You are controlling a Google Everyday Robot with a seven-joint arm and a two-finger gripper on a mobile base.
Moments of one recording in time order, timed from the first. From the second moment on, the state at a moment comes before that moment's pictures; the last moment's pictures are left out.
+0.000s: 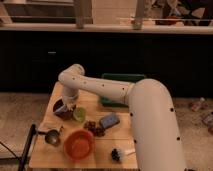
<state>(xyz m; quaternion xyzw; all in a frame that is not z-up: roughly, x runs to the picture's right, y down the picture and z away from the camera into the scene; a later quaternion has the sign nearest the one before) -0.209 0.102 0.849 -0.26 -0.26 -0.32 0.87</state>
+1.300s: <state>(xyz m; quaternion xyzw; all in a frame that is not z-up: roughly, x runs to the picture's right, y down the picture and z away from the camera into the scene) -0.274 0.094 0.883 -0.27 -0.30 -0.38 0.83</state>
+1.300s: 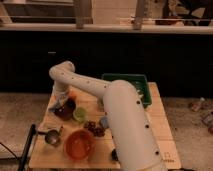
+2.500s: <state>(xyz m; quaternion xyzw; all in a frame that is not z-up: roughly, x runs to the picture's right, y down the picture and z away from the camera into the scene) -0.207 0.112 0.856 -0.28 -0.27 -0.35 0.85</state>
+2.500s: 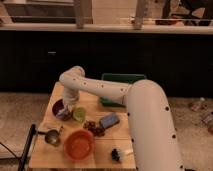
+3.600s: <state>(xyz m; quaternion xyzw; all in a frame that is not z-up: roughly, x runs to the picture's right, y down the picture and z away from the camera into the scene) -0.279 0.085 0.880 -0.28 -0.29 -0.41 0.82</state>
